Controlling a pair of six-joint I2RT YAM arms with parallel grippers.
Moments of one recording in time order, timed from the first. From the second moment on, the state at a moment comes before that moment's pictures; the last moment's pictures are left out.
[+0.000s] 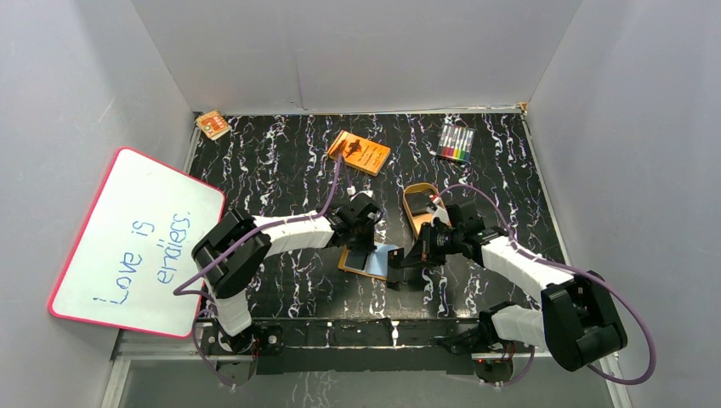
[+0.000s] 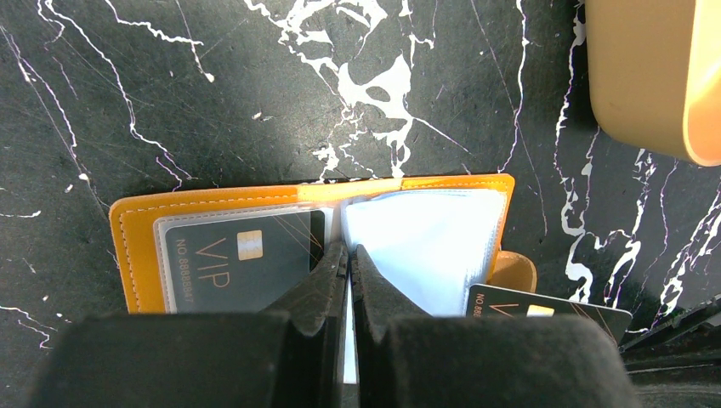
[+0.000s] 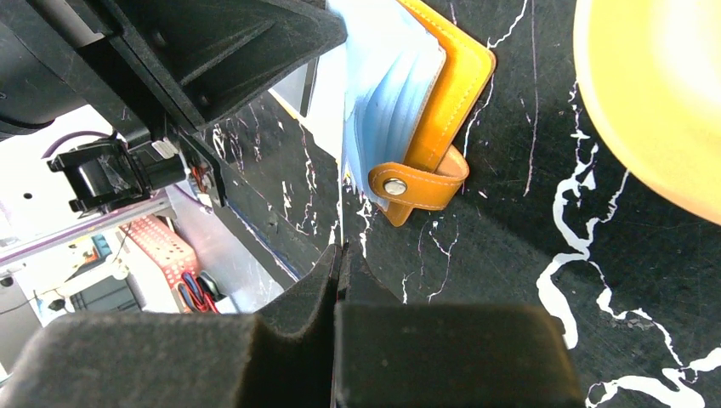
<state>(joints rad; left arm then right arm) -0.90 1.79 1.04 -0.26 -0.04 -0.76 0.42 1.19 0.51 -0.27 -0.67 0.63</state>
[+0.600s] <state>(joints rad) -0.90 1.79 1.04 -0.26 -0.04 -0.77 0.42 1.26 0.51 -0.26 -0.74 0.63</state>
